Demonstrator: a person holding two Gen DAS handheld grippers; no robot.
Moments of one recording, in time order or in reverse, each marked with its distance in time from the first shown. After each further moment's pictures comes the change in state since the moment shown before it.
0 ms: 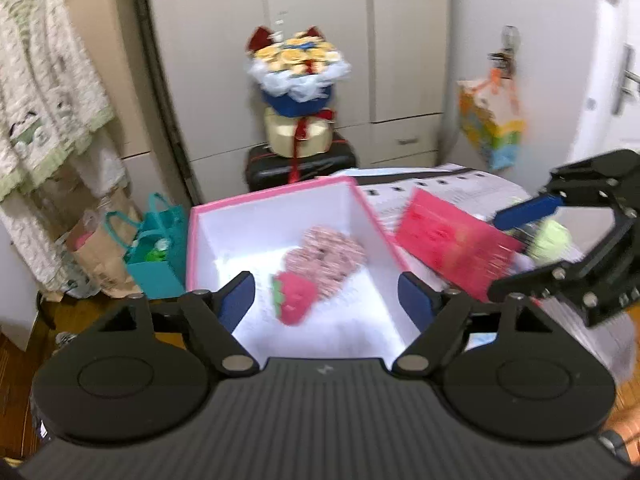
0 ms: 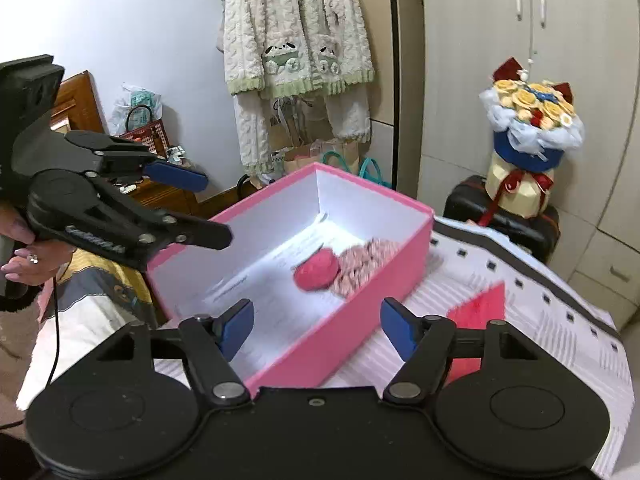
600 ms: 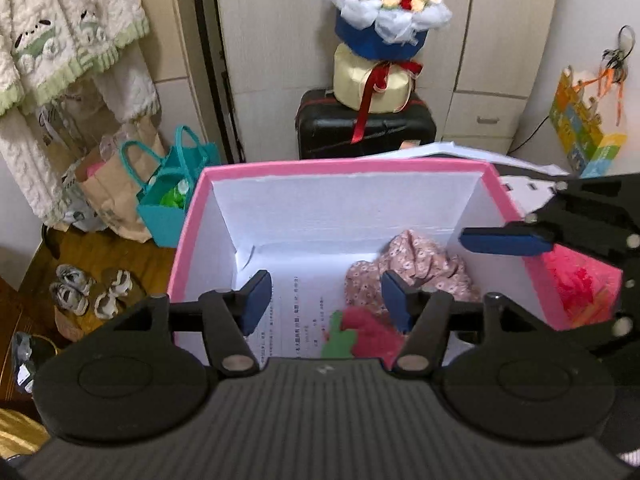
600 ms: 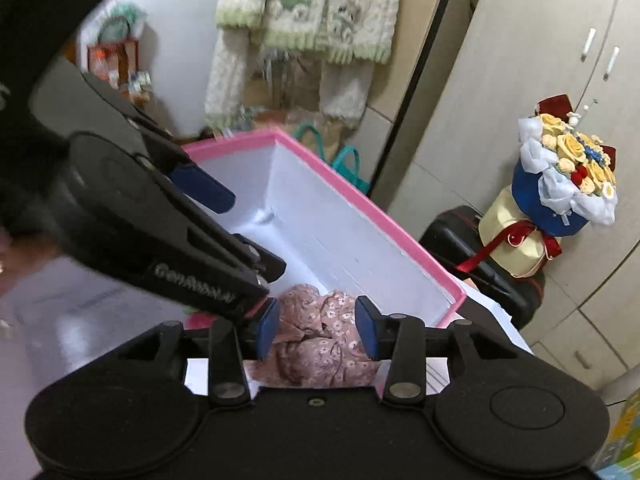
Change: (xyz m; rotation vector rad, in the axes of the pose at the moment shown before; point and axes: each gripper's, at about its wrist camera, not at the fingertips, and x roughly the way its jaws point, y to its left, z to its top) left arm 0.166 0.068 0.017 -0.213 0.143 0.136; right arm 0.173 -0.005 0.051 -0.270 0.073 -0.155
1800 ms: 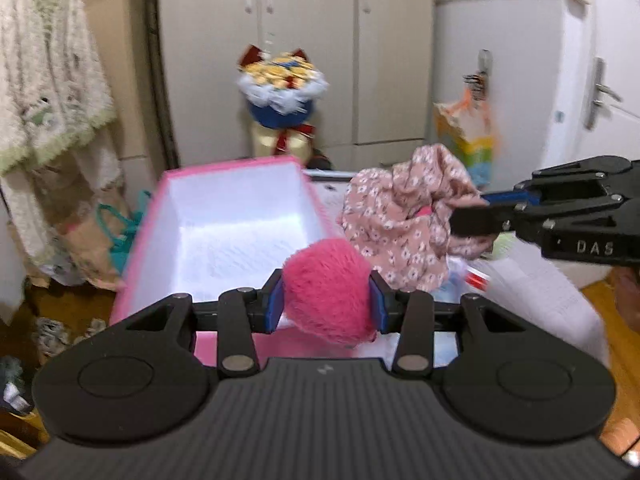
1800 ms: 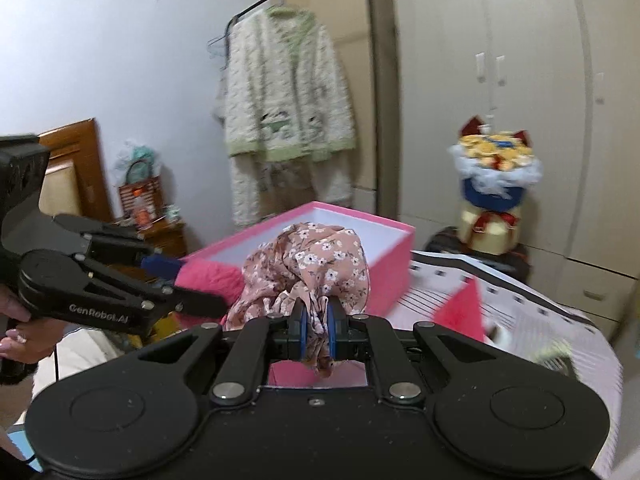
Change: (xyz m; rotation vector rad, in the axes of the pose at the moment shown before) left arm -0.192 -0.080 -0.138 0.133 -0.265 -0.112; right arm -0.215 0.037 -0.128 0.274 -0.311 0.066
